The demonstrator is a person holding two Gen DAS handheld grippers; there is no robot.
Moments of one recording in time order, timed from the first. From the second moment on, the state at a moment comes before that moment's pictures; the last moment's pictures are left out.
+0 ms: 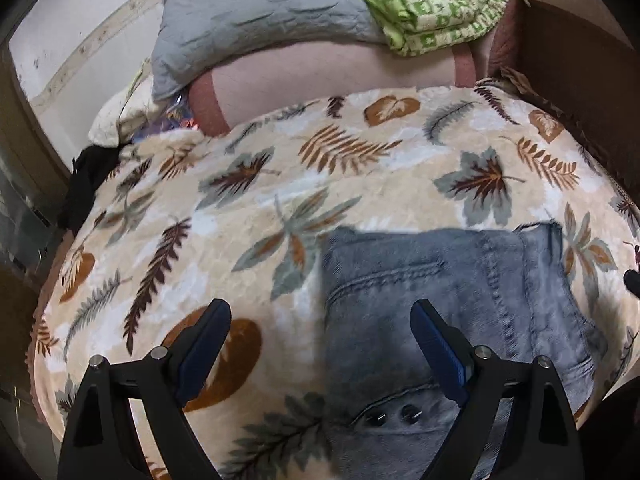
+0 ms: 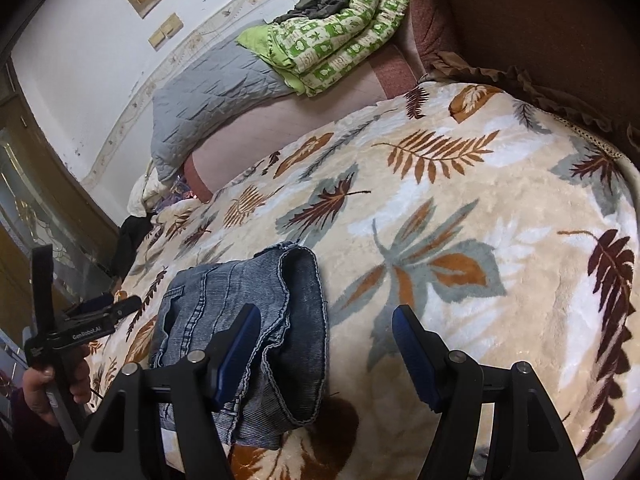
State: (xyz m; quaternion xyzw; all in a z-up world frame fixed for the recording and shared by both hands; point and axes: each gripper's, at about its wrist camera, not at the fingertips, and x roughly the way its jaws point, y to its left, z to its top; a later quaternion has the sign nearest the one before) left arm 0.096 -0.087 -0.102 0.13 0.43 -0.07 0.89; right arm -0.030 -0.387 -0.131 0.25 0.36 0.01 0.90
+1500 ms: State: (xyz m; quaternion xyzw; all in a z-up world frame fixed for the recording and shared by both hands) left arm 0.105 -0.045 -0.106 0.12 0.43 -0.10 0.89; right arm 0.042 -0.351 -0.169 0.29 0.49 0.10 0.82
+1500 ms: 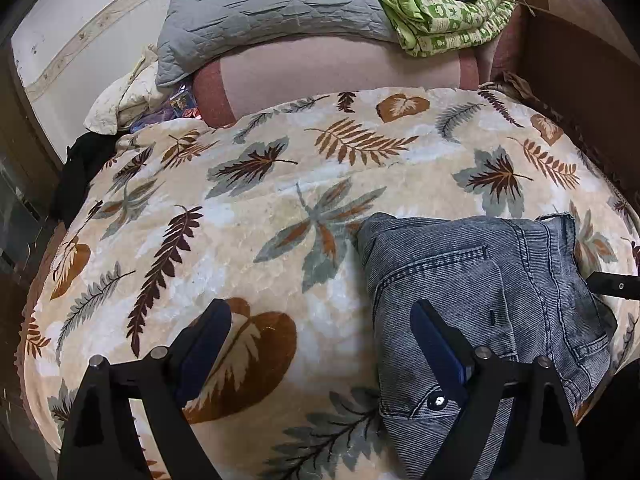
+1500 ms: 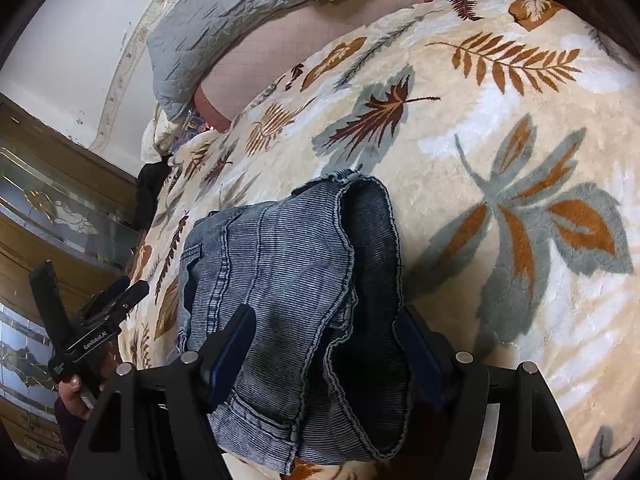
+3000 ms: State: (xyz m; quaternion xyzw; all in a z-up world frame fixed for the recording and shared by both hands) left arm 0.167 -0.176 -0.065 0.08 0.38 -0.13 0.91; right arm 0.005 -0.413 -0.133 0.25 0.35 0.05 0.90
